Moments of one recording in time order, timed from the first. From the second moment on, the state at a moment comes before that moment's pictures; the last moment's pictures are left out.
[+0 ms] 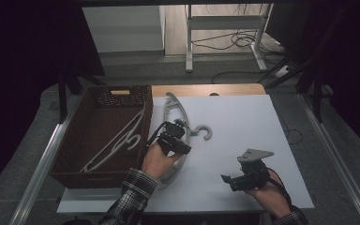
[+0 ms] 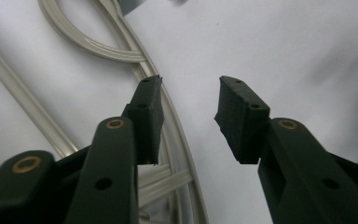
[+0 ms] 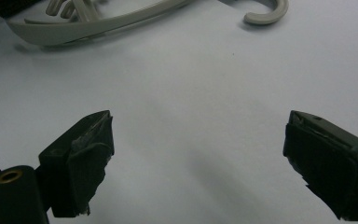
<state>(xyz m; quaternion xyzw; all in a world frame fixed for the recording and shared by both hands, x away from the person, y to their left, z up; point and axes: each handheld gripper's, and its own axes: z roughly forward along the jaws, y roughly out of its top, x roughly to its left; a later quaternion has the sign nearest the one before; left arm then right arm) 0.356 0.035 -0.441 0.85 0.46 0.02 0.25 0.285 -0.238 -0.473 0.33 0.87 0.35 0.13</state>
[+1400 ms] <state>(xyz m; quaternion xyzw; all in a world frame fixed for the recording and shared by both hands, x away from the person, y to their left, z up) 0.385 -0.006 -0.491 0.86 0.49 0.08 0.11 0.285 -0.237 -0.475 0.33 0.87 0.35 0.13</state>
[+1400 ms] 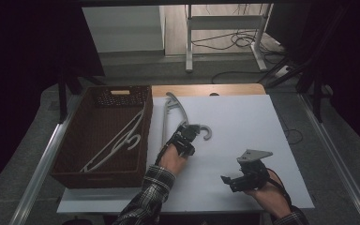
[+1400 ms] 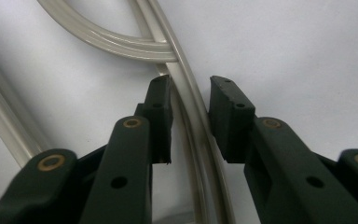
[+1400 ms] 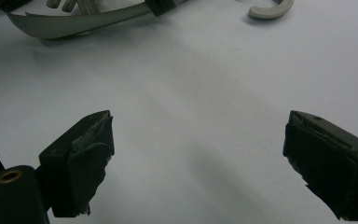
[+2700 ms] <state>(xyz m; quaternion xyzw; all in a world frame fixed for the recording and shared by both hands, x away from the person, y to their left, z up) 0.379 0.046 -0.444 0.84 0.52 0.04 0.15 0.286 -0.236 -0.476 0.33 0.87 0.34 0.13</state>
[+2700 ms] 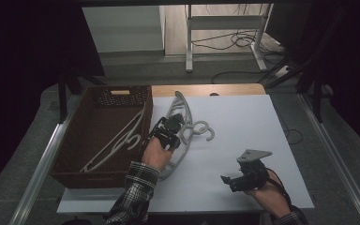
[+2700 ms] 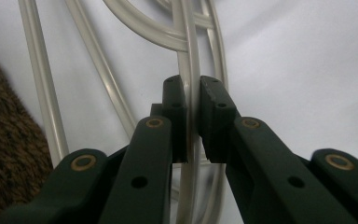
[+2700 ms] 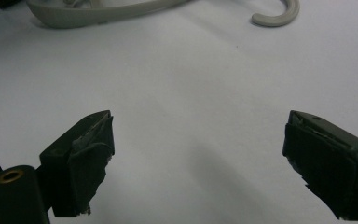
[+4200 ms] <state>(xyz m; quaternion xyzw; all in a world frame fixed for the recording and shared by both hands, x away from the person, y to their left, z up) 0.346 0.121 -0.330 0.90 0.37 0.02 0.25 0.286 -0.235 -0.477 0.33 0.87 0.34 0.13</state>
